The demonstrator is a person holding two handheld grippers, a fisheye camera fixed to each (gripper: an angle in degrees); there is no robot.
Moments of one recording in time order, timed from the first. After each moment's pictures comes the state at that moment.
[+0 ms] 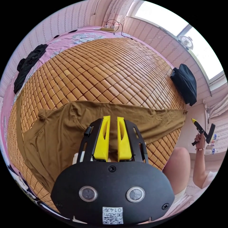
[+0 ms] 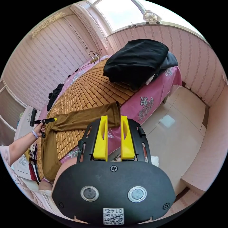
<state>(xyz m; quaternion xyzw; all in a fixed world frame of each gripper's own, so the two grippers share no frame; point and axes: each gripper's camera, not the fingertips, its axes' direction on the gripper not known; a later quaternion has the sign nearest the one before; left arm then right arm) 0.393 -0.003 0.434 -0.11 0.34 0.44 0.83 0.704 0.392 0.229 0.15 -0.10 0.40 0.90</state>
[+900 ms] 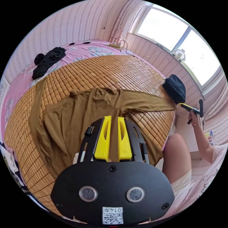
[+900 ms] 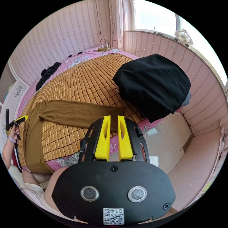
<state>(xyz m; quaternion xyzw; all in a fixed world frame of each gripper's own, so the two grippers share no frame) 0.174 0.012 0.394 -0.05 0.37 0.38 0.85 0.647 0.228 0.321 0.07 -0.03 0.26 0.96</state>
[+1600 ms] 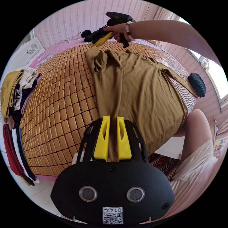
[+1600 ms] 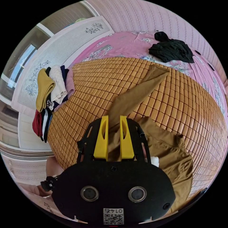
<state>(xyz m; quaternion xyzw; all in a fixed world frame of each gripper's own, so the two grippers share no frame) -0.088 0.150 0.409 -0.08 0.27 0.27 0.92 0.095 -0.267 0.467 -0.02 -0.25 -0.09 0.96</state>
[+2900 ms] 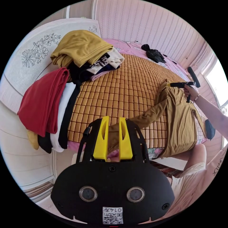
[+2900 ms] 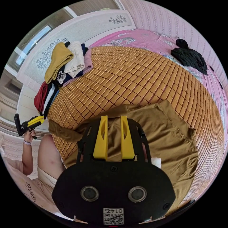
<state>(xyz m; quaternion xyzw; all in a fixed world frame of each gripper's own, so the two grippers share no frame) -0.461 0.123 0.346 -0.09 0.17 0.03 0.98 0.013 -0.196 0.607 -0.02 -0.27 -0.22 0.94</state>
